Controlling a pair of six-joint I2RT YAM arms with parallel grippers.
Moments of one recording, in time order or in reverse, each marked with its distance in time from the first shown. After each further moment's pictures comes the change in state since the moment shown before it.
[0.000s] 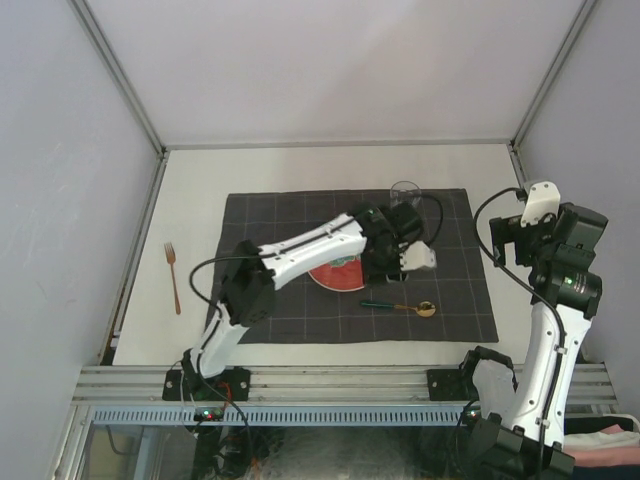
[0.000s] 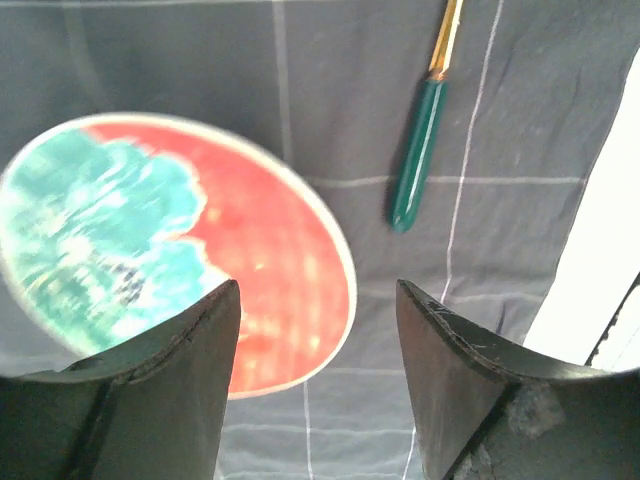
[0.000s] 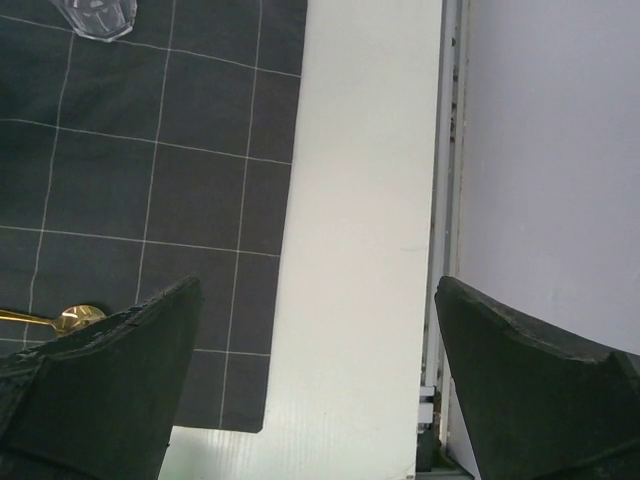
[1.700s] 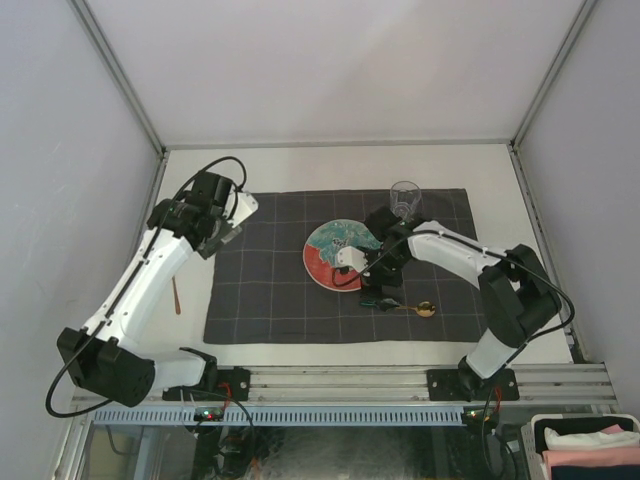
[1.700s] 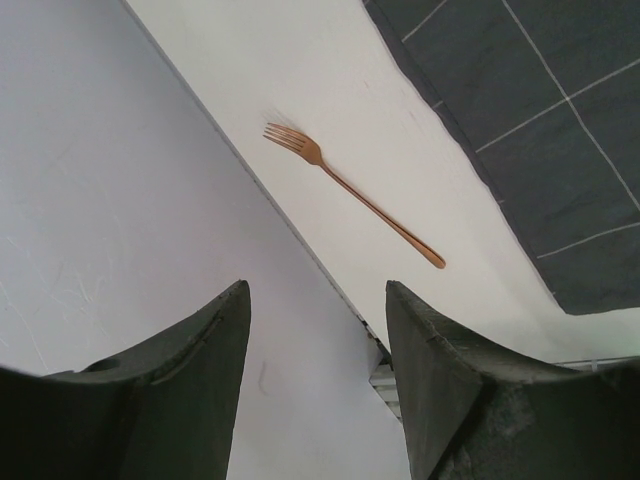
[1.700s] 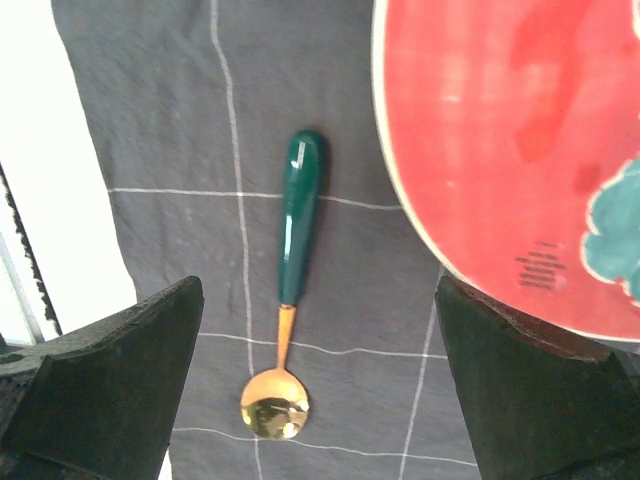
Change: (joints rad) left arm 0.726 -0.950 -0.752 0.042 -0.500 0.086; right arm 1.011 0.853 0.048 -0.036 -0.129 -0.468
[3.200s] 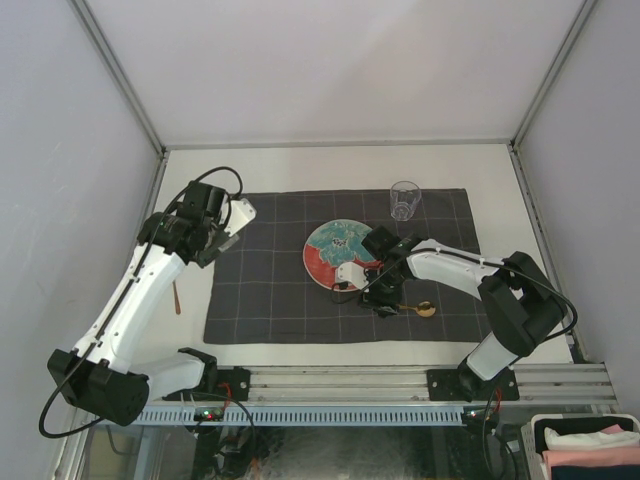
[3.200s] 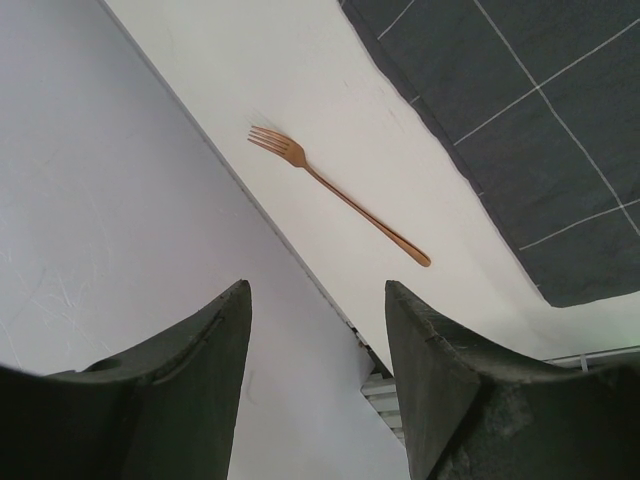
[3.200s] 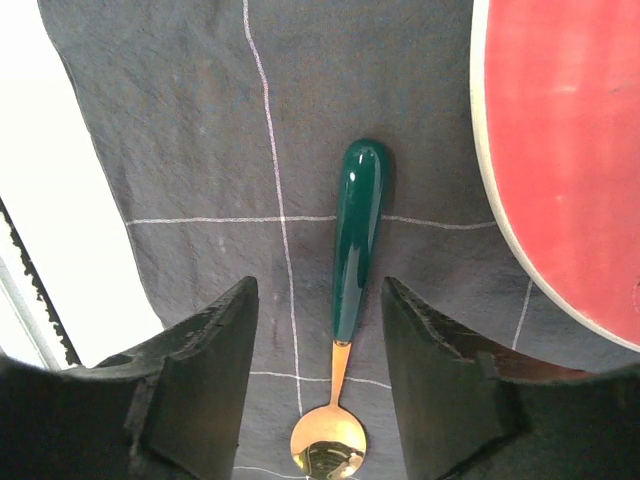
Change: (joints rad) left arm 0.003 -0.108 -0.075 0.004 0.054 0.019; right arm 0.082 -0.067 -0.188 0.158 0.057 0.158
